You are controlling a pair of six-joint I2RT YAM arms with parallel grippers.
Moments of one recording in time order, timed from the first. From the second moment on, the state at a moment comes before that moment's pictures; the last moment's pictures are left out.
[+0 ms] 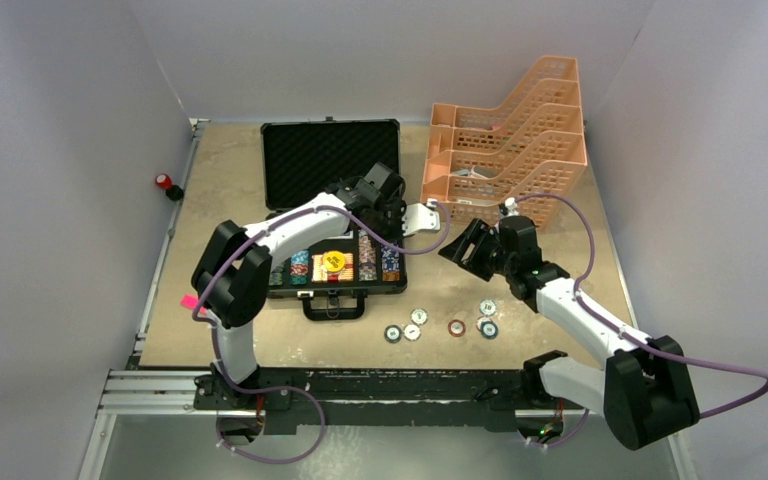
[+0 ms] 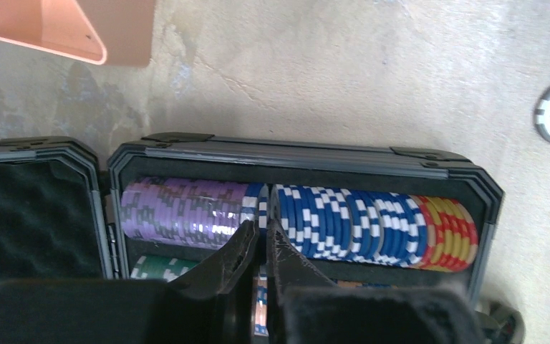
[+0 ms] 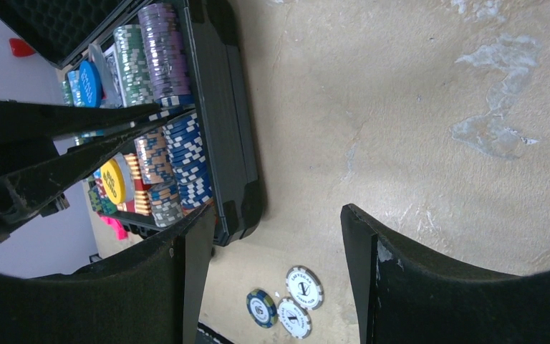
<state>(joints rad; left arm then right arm) -0.71 1.89 1.46 -0.58 0.26 0.75 0.33 1.11 0.54 -0.08 -0.20 0.84</state>
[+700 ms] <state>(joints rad) -0.71 1.86 1.49 -0.57 0.26 0.64 0.32 1.11 0.53 -0.13 -0.17 0.82</state>
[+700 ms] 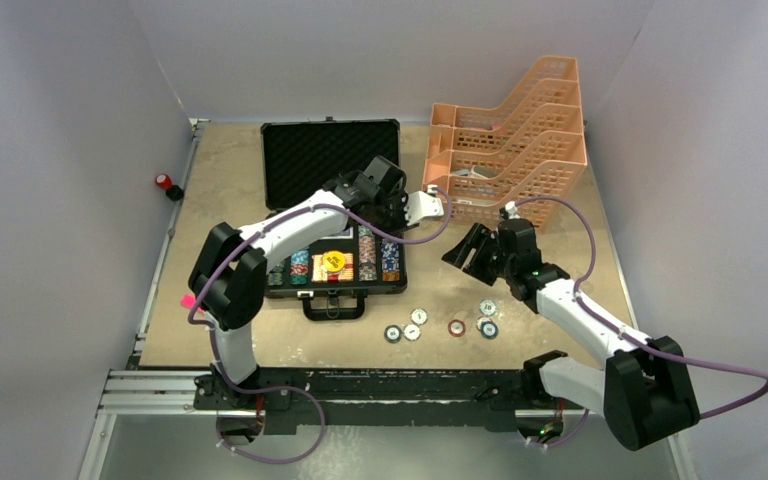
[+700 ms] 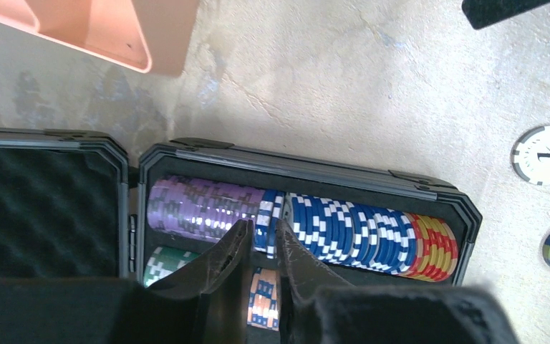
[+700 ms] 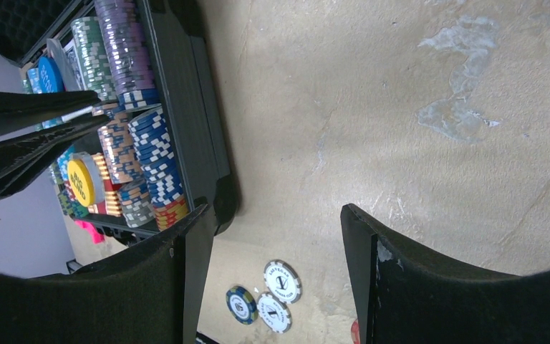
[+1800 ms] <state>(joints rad) -0.70 1.93 1.62 -0.57 0.26 0.53 0.32 1.11 0.61 -0.25 -0.09 0.76</state>
